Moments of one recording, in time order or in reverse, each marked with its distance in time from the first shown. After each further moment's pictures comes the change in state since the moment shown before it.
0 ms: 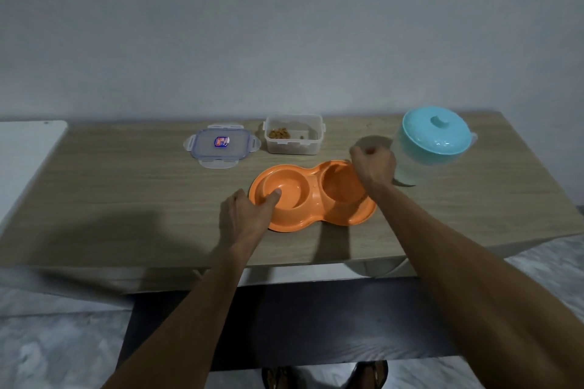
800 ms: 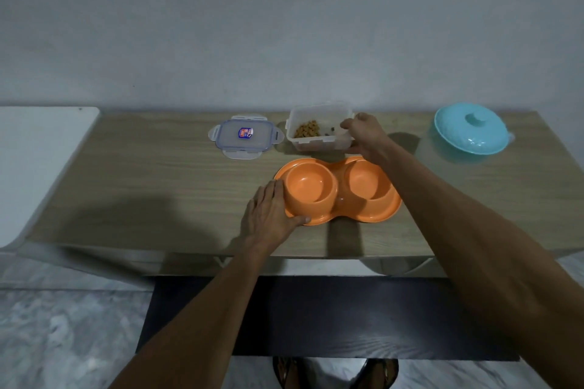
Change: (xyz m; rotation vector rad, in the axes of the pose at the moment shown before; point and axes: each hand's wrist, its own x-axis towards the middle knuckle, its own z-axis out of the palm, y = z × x) left_hand 0.007 -0.032 0.007 0.393 -0.085 0.468; right_hand 0.013 -0.065 0.039 0.200 -0.480 -0.014
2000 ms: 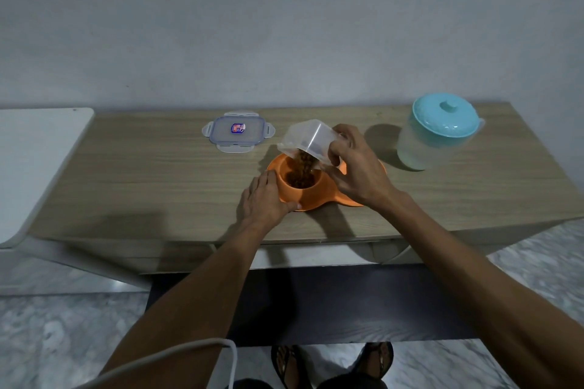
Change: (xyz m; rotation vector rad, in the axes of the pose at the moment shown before) left_hand 0.001 0.007 -0.007 -0.046 -0.017 -0.058; right_hand -0.116 0.052 -0.021 -0.720 0.019 -0.962
